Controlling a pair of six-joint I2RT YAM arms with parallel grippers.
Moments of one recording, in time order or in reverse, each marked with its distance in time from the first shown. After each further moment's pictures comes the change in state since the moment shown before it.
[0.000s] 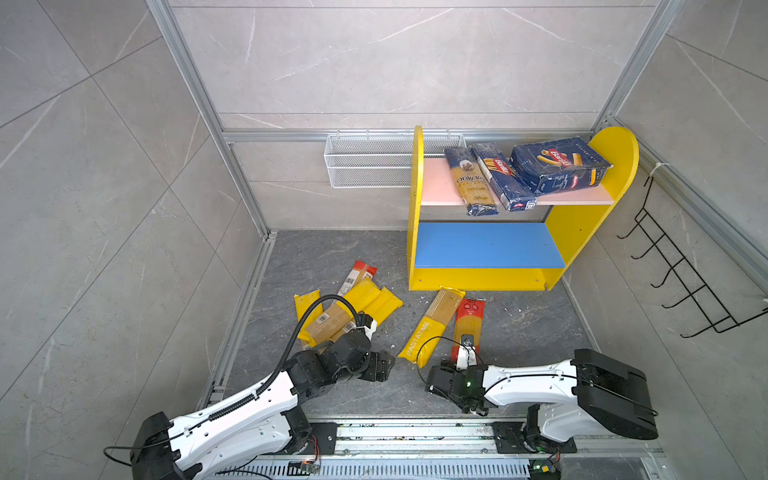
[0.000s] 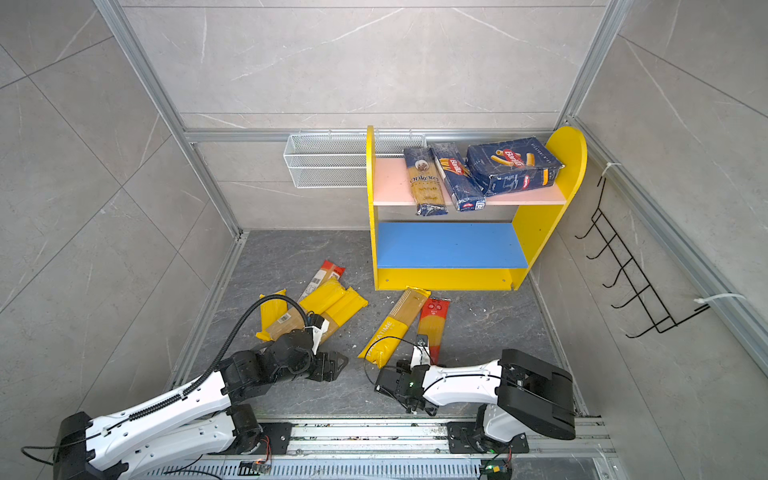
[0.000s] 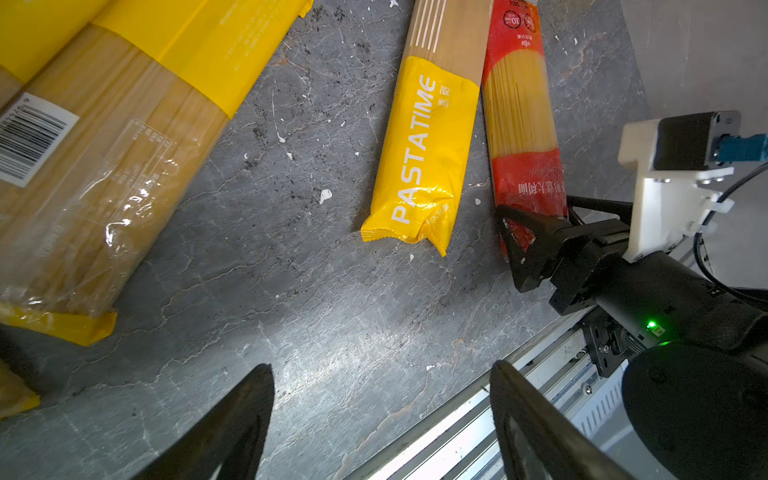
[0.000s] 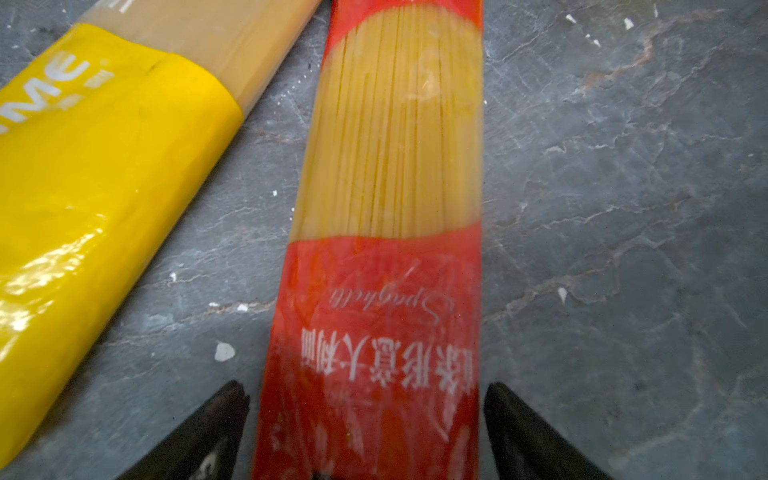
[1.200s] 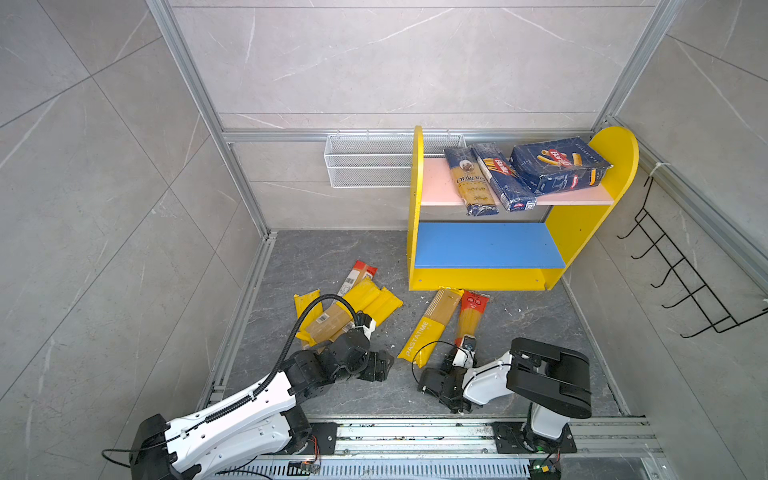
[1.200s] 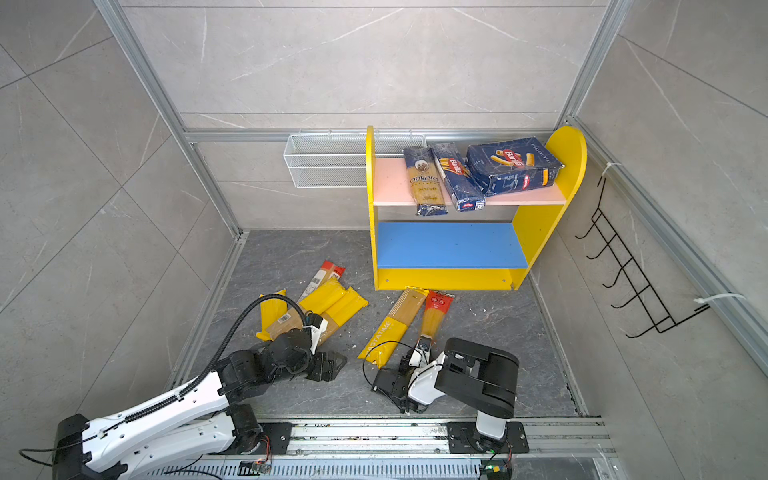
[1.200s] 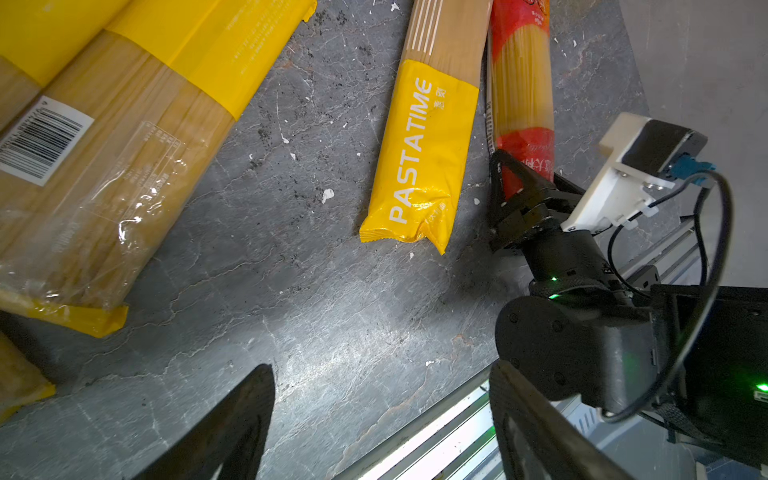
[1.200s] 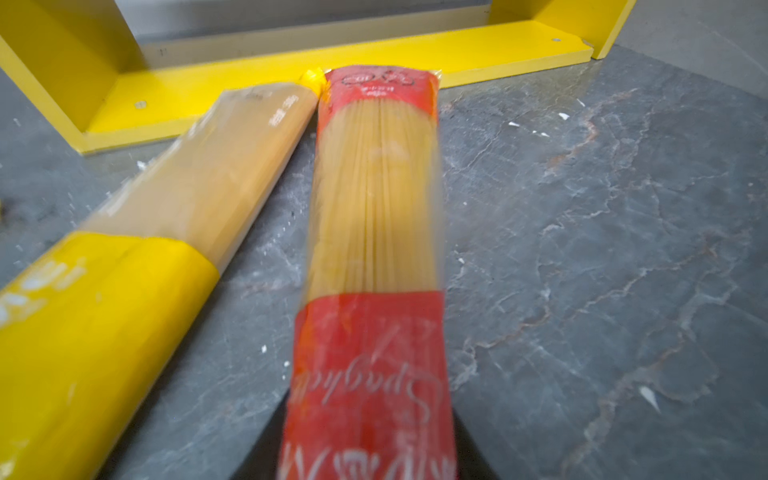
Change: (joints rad) left arm 0.000 -0.018 0.011 -0.031 -0.005 -0.001; right arm -0.040 0.310 -0.098 0.496 0.366 0.125
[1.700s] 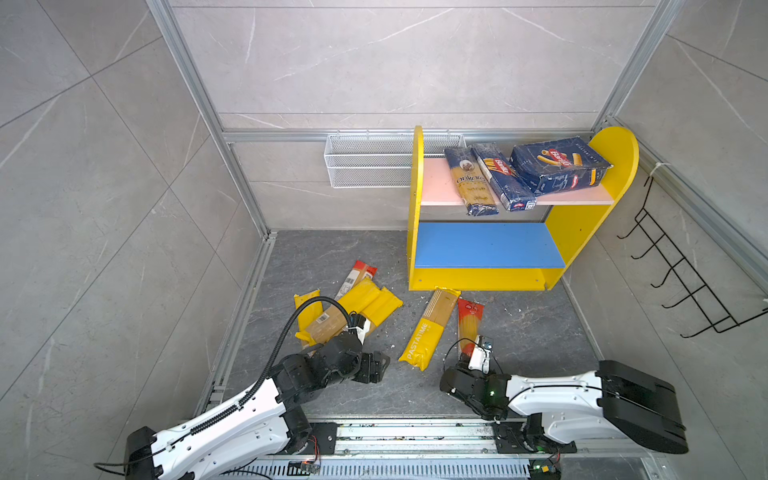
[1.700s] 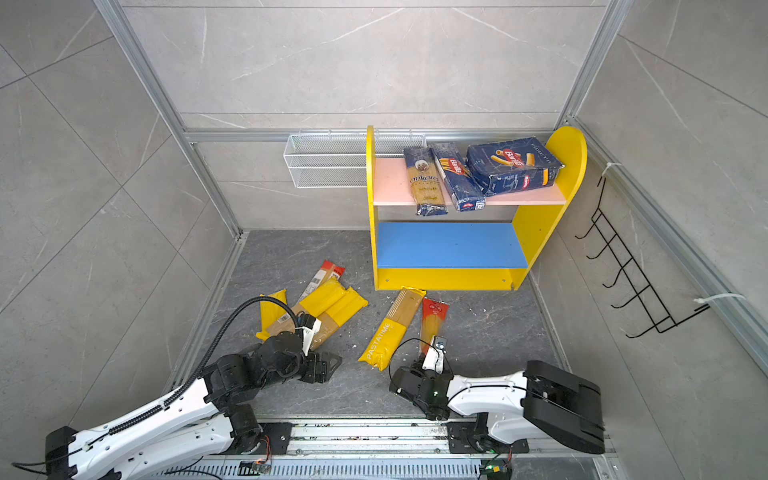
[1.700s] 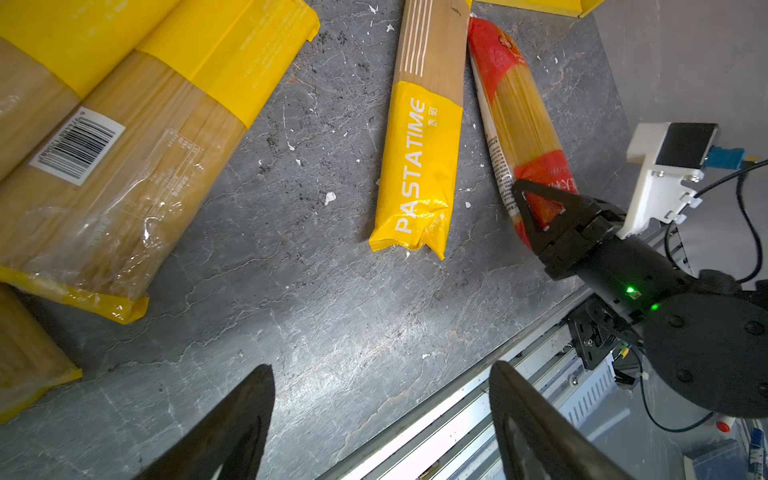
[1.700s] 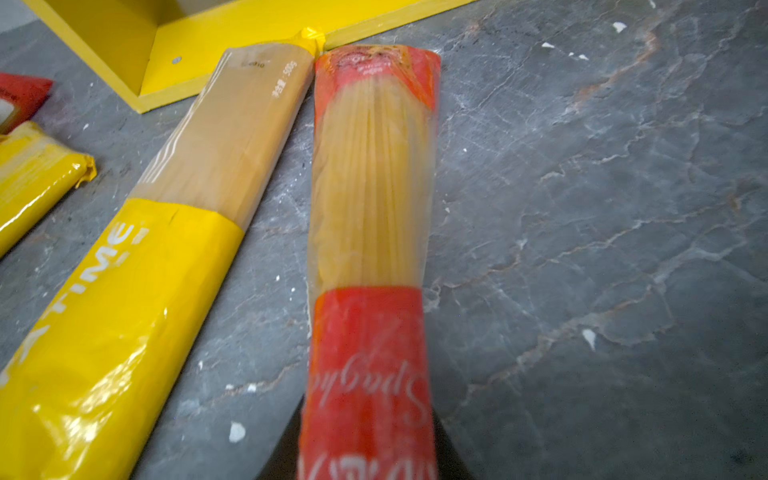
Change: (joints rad) left arm 0.000 -0.089 0.000 -0.051 -0.016 0.000; right arm 0.015 -0.529 -0.134 -0.179 -0.277 -0.130
